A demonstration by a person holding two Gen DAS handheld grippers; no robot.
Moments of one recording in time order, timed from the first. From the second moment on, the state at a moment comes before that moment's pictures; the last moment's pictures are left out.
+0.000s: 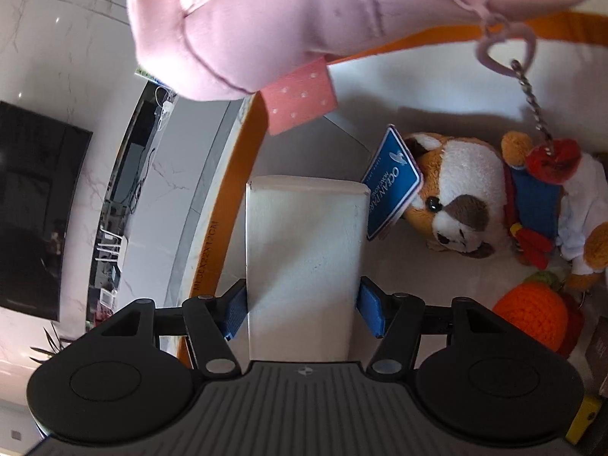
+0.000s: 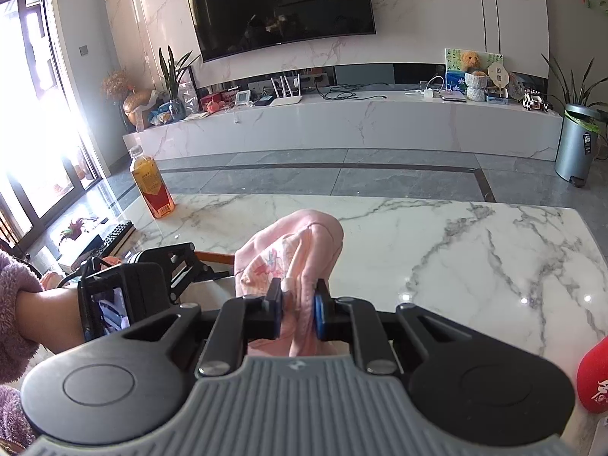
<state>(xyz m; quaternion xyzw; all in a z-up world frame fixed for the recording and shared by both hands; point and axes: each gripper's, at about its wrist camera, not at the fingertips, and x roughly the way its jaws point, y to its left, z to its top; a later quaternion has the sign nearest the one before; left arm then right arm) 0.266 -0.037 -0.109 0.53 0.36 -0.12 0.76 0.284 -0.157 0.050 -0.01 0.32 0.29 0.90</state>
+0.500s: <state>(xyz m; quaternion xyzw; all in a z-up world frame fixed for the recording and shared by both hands) 0.240 -0.037 -0.127 0.57 0.35 -0.12 0.74 0.283 -0.149 0.049 -0.03 0.33 0.29 0.90</state>
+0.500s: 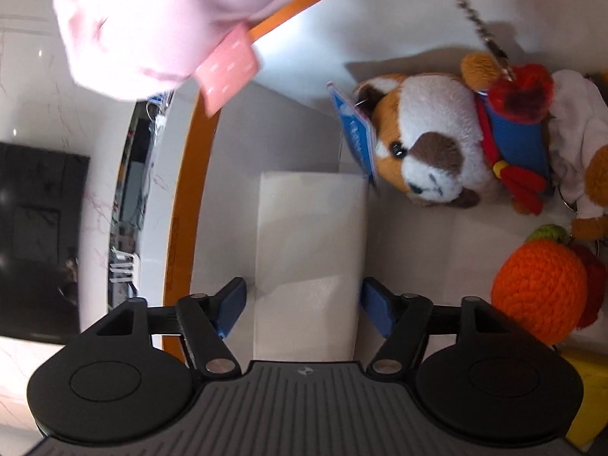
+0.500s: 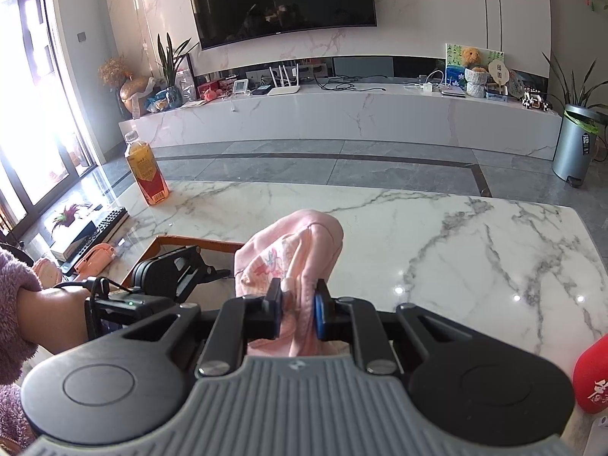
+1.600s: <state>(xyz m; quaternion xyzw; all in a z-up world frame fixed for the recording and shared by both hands) 0.171 0.041 0.005 0.25 0.41 -0.14 0.86 0.270 -0.113 0.045 -0.01 0.36 0.30 0.88</state>
